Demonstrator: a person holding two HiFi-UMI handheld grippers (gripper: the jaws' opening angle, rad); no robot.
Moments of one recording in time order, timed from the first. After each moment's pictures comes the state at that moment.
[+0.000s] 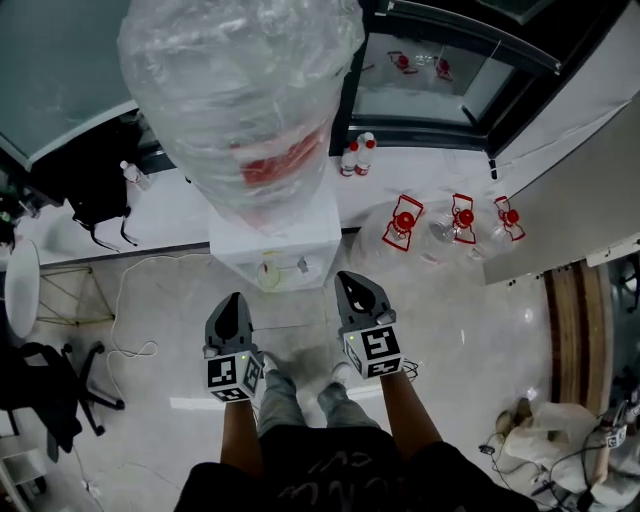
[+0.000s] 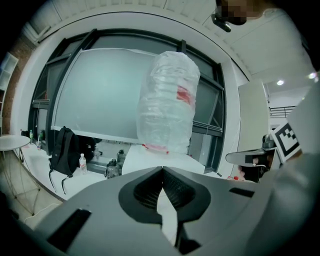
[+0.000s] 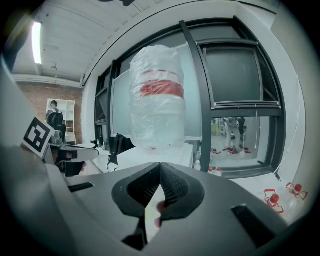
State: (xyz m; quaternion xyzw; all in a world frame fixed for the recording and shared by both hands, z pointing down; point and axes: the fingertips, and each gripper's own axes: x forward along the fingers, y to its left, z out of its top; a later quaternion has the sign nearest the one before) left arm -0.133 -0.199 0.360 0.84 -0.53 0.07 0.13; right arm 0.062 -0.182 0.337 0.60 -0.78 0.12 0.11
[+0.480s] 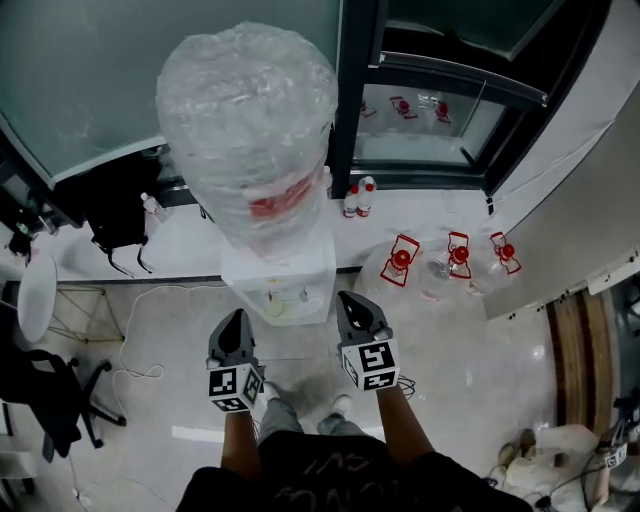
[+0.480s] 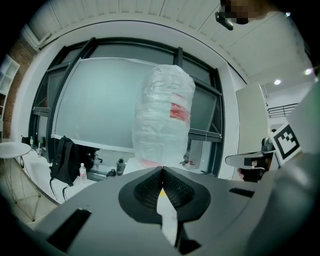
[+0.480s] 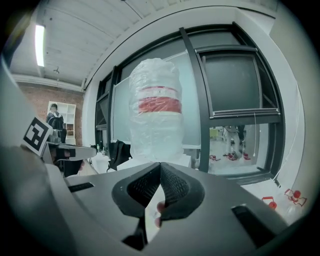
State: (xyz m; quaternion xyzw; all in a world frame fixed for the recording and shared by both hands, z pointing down) left arm -0.123 -0.186 0.302 0.84 -0.53 0.05 0.11; right arm 0.079 -0.170 0.290 0.60 -0.79 0.09 0.10
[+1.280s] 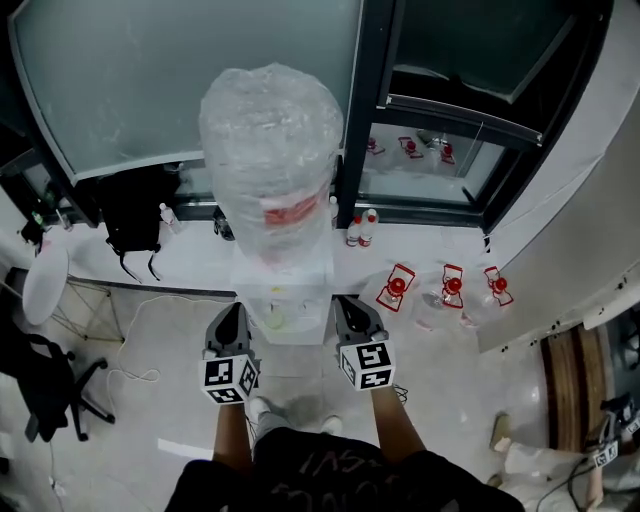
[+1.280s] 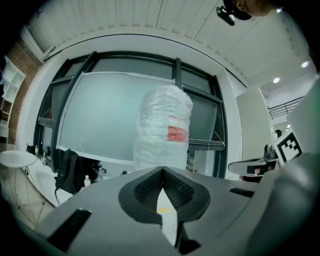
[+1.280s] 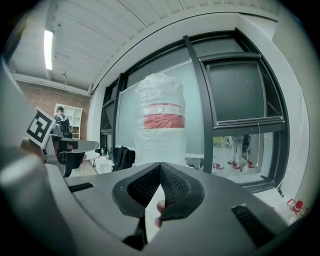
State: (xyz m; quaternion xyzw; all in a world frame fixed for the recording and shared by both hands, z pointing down) left arm -0.130 -0.165 0.232 0.83 -0.56 0.01 0.07; right arm 0.079 -0.152 0.239 0.58 -0.81 0.05 0.07
